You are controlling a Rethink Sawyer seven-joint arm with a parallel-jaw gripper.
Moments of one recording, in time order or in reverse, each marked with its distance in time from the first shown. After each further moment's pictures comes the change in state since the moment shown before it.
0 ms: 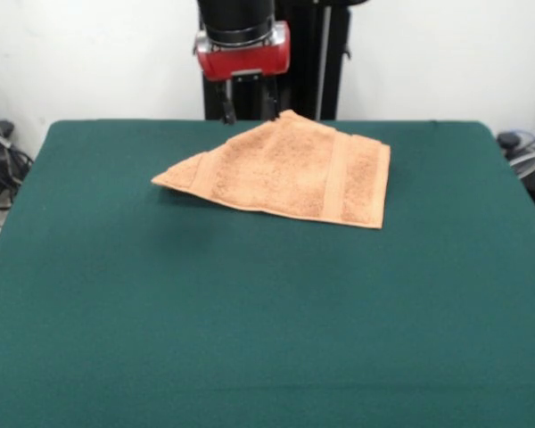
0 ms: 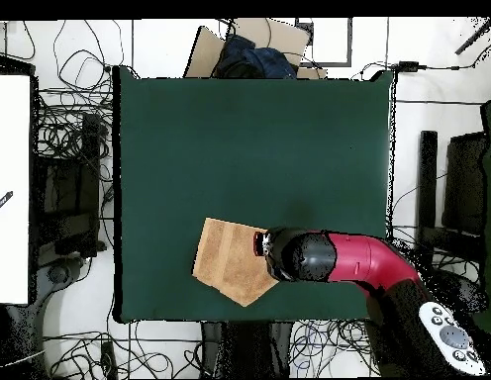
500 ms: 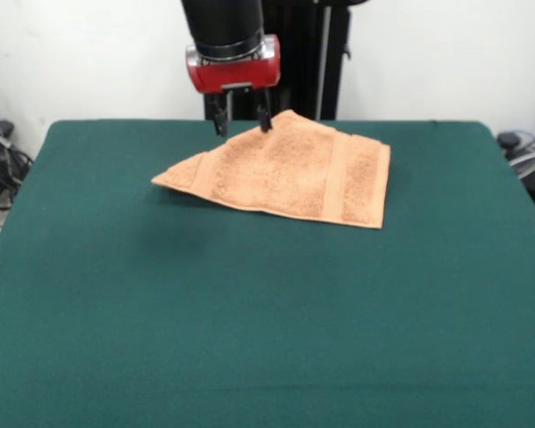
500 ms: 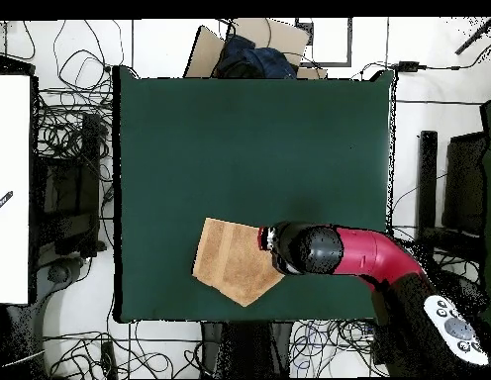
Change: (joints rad) arm -0.014 0.048 0.000 -0.044 0.000 0.015 0.000
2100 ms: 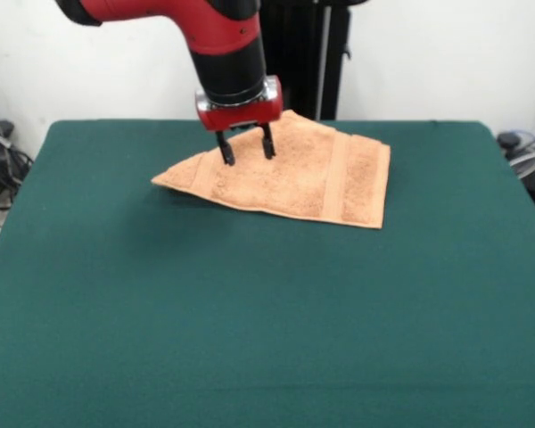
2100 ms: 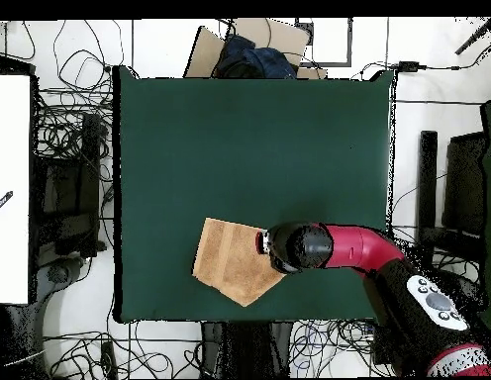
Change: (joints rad) arm 0.000 0.160 -0.001 -0.064 -0.123 0.007 0.000
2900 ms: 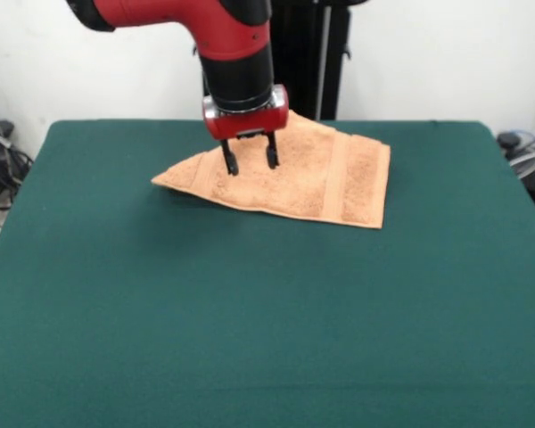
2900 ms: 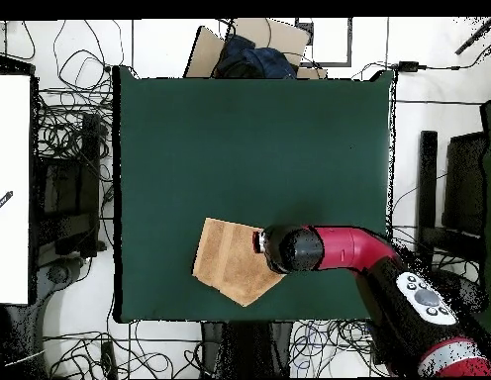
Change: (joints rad) arm 0.040 0.008 -0.027 0.000 -0.047 -0.100 0.000
